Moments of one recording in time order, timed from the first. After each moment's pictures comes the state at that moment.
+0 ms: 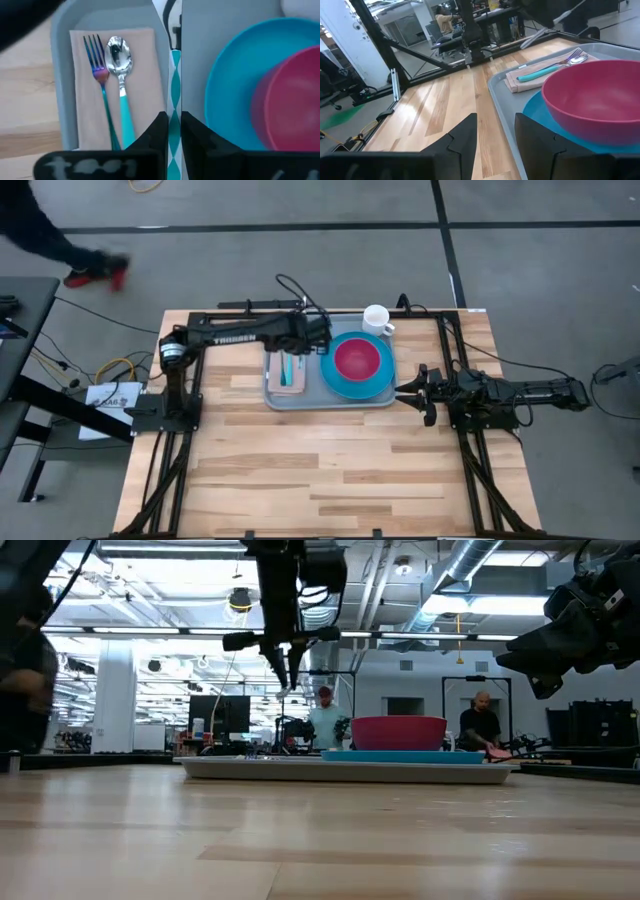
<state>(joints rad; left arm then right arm) 0.27 1.92 1.71 -1.08 -0.37 -1.15 0.00 0.15 0.01 0.01 0.00 0.28</state>
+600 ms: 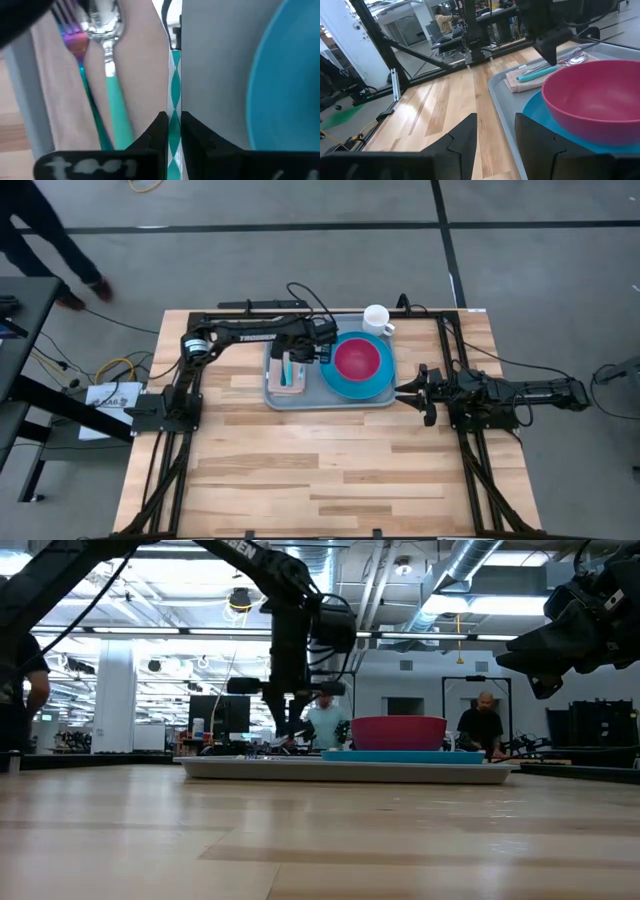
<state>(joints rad) 0.34 2.10 1.71 -1.06 -0.19 -1.10 0.00 0.15 0.01 0.01 0.00 0.28</state>
